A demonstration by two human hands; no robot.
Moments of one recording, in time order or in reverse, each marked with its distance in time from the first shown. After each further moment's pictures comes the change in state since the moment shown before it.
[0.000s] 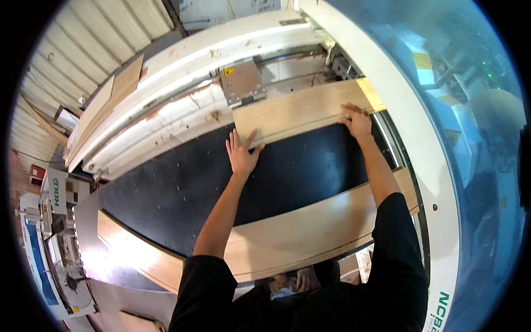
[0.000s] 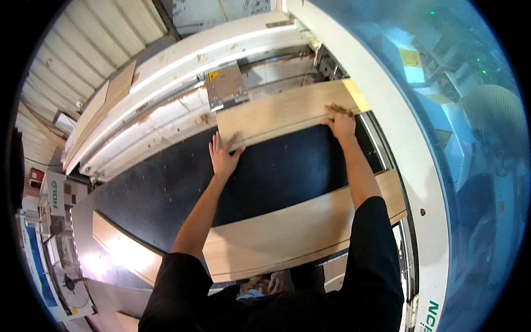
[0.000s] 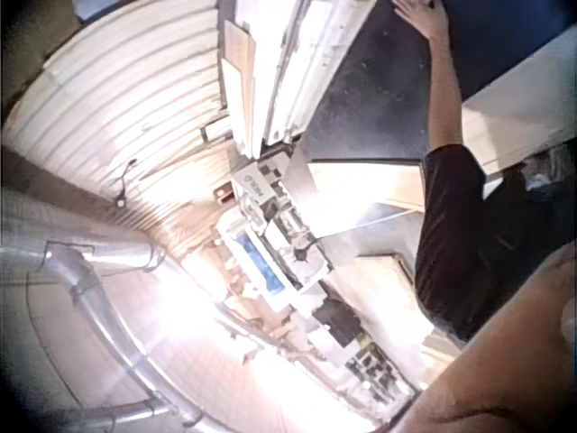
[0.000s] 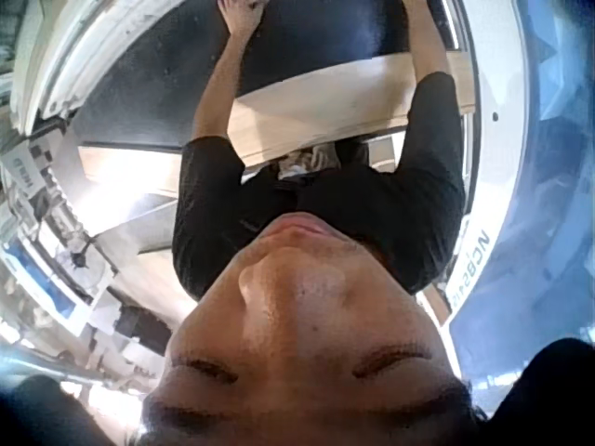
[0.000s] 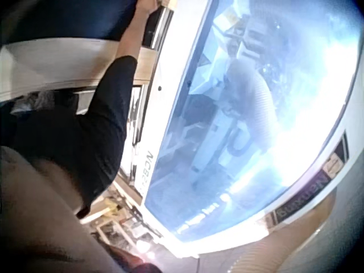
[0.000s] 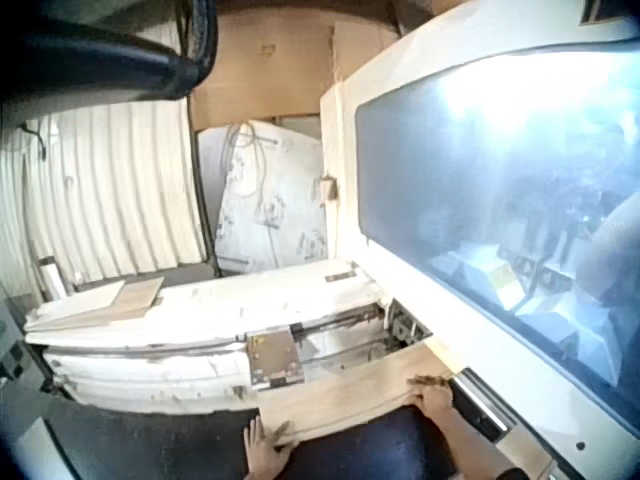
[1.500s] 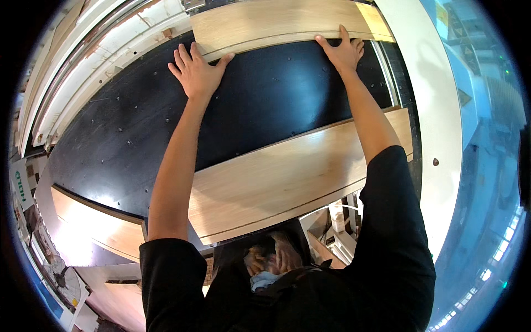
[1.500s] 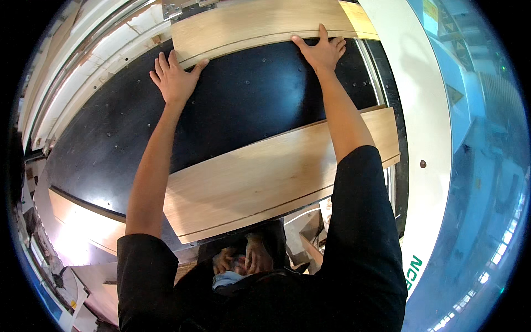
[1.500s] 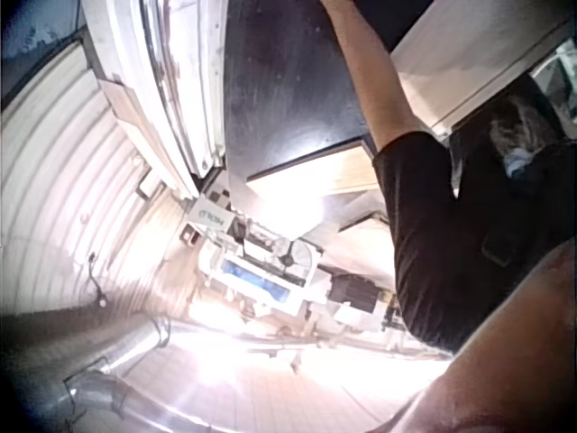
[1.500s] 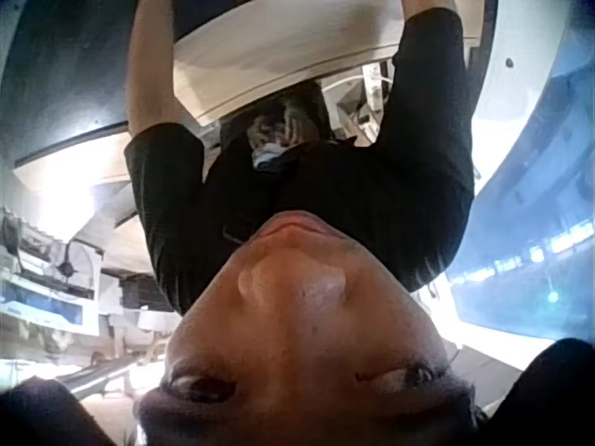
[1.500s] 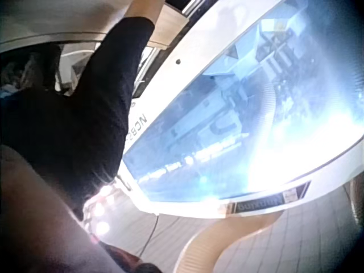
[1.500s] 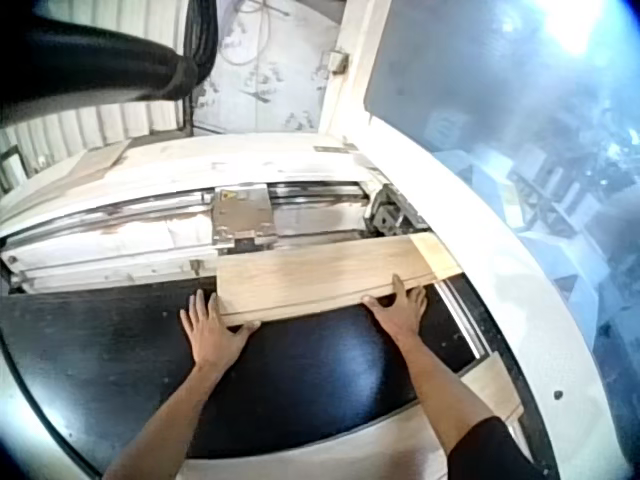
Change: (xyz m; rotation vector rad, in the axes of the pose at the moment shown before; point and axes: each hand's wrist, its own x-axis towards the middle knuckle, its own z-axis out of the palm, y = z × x) left_hand -0.004 -0.017 0.018 0.268 0.028 -0.132; right_hand -0.030 -0.028 0.060 0.043 0.225 0.181
